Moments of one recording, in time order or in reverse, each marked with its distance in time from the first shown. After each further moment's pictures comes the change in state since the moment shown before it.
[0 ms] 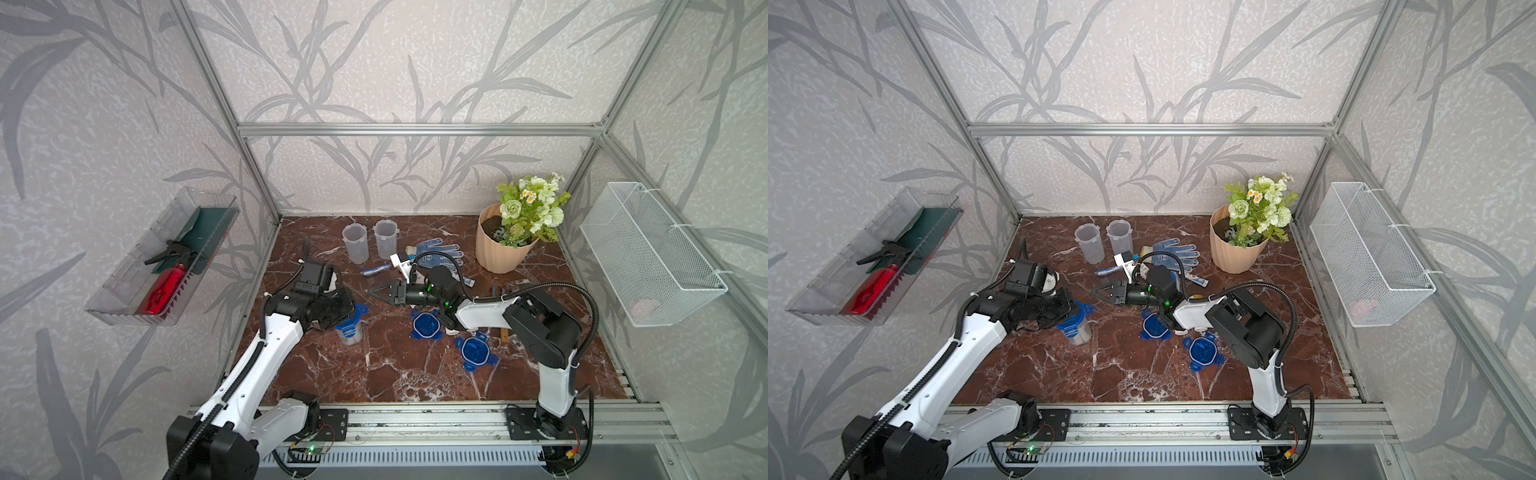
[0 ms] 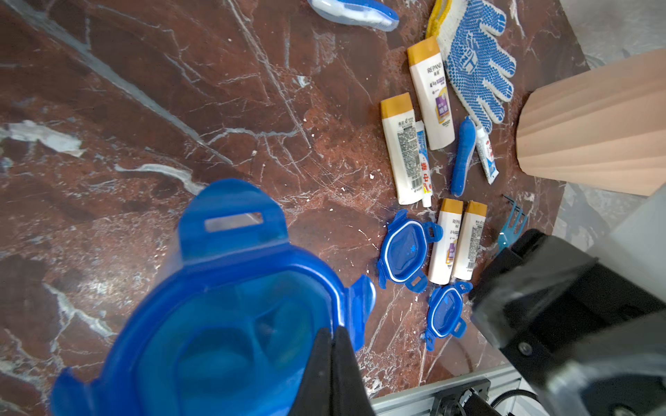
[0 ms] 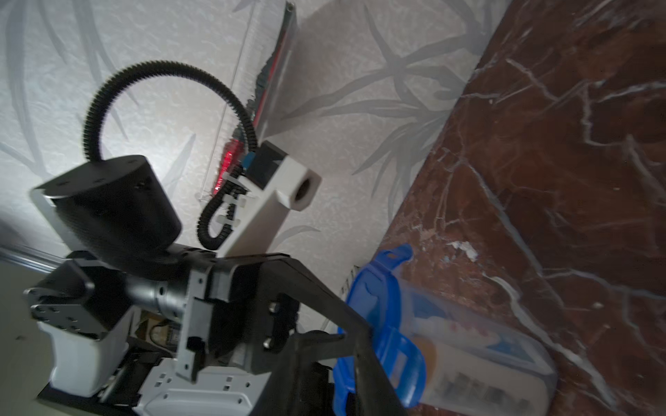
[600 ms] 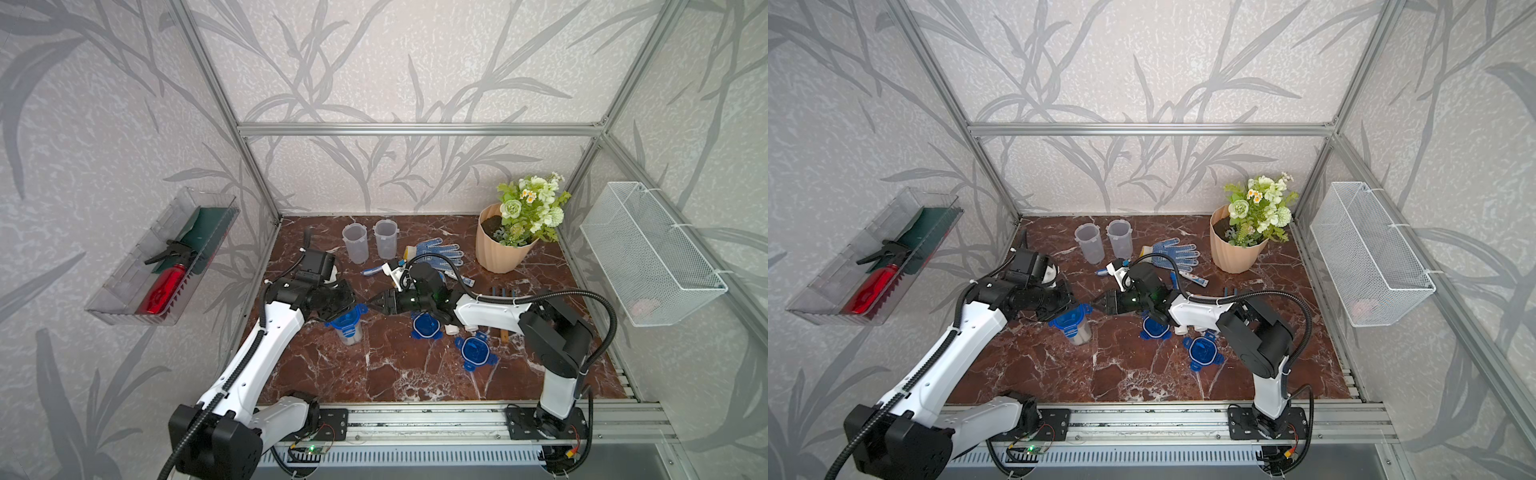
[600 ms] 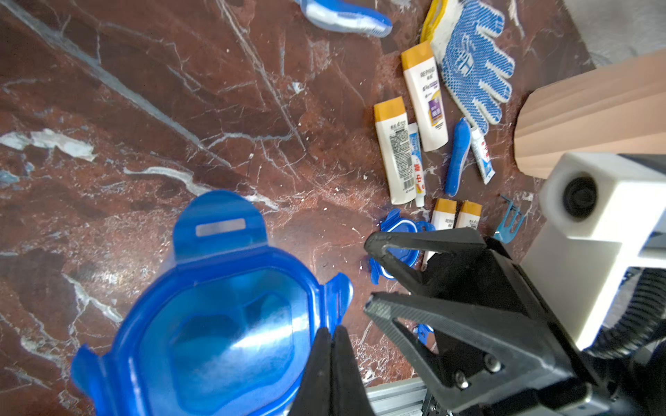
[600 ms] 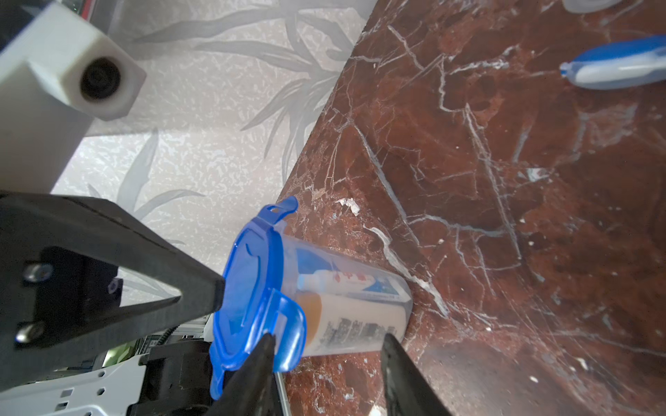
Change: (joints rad) left arm -0.001 0.050 0.124 -0.042 0.006 -0.001; right arm 0.068 -0.066 0.130 -0.577 0.150 -0.369
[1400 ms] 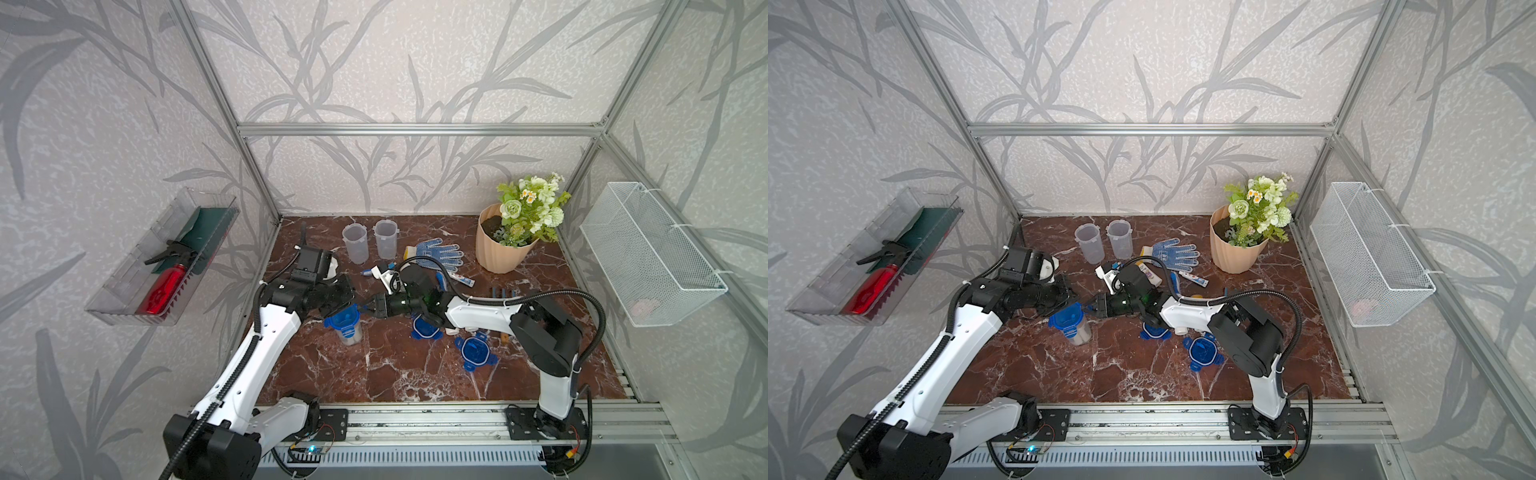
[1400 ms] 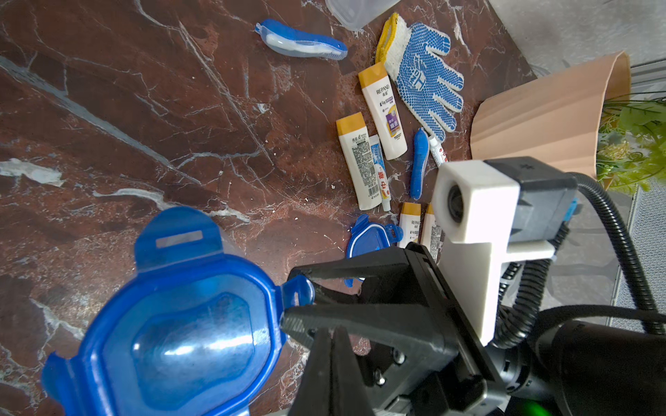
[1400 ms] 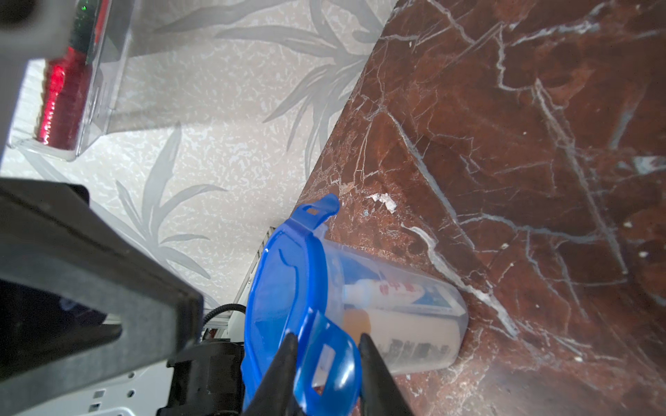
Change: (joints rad) left arm 0.007 -0.022 0.025 0.026 0.042 0.003; right arm 0.039 0.047 0.042 0.034 -0.021 0.070
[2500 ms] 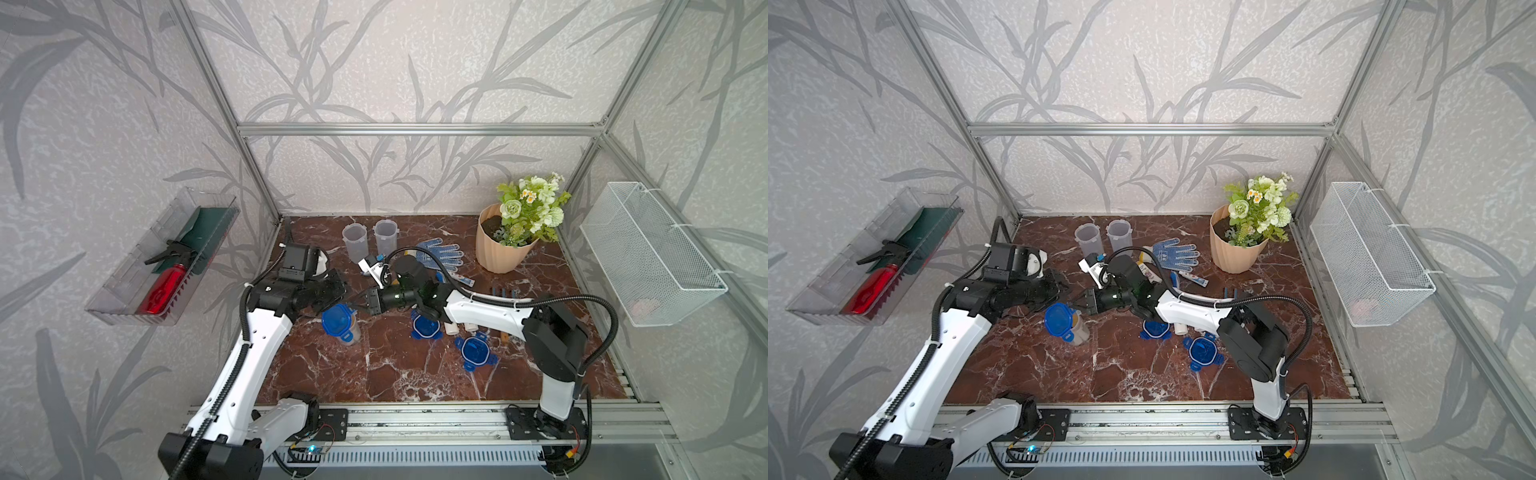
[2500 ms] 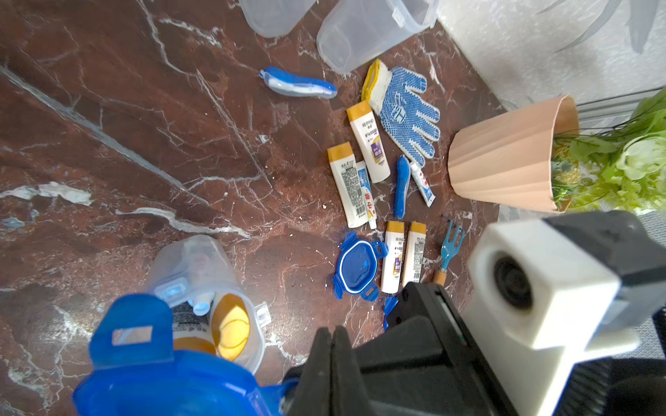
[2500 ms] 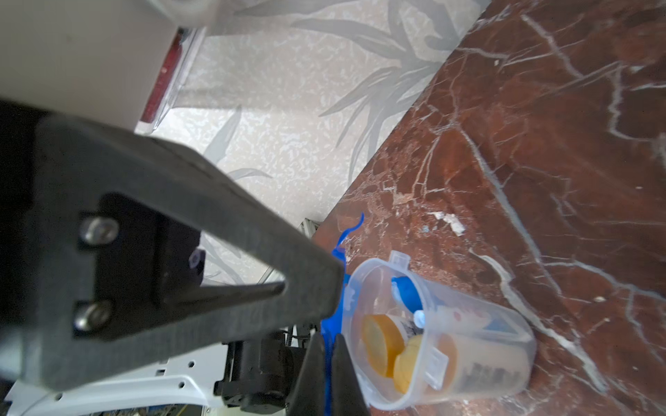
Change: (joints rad) left arm 0.079 -0.052 0.060 -0.029 0.011 0.016; right arm 0.051 -0.039 0.148 -0.115 -0.087 -0.070
